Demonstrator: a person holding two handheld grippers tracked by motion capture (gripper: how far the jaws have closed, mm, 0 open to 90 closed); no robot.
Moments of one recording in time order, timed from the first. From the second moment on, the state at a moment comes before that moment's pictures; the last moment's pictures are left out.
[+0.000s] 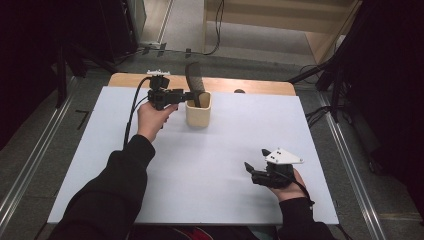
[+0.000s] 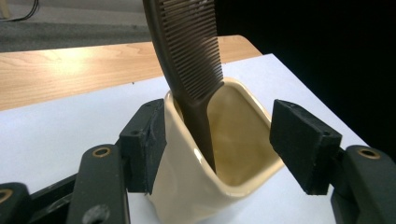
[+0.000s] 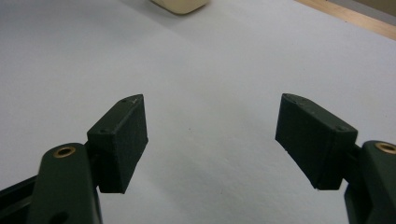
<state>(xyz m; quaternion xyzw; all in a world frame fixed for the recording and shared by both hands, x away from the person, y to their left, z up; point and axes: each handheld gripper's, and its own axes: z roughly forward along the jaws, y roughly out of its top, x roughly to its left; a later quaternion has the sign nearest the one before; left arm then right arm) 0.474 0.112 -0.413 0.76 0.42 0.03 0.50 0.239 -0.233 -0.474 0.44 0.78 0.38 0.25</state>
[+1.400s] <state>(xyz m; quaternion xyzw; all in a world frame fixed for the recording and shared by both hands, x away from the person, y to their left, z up) 0.432 0.144 -0.428 0.76 0.42 -0.01 0.49 0.238 -0.234 -0.475 0.44 0.78 0.38 0.24</state>
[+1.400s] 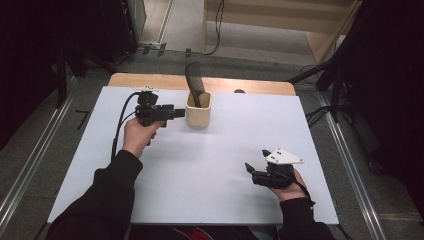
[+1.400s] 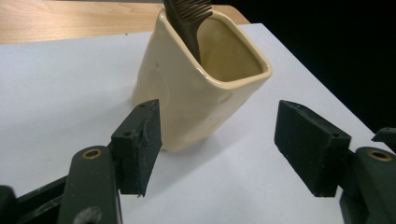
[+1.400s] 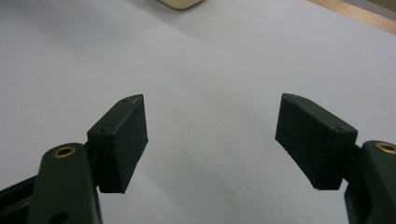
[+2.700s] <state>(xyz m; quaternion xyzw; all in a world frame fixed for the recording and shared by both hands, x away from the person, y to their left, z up) 0.377 0.158 -0.433 0.79 0.39 -0.03 0.47 0.238 -0.233 -0.475 0.44 0.78 0.37 0.24</state>
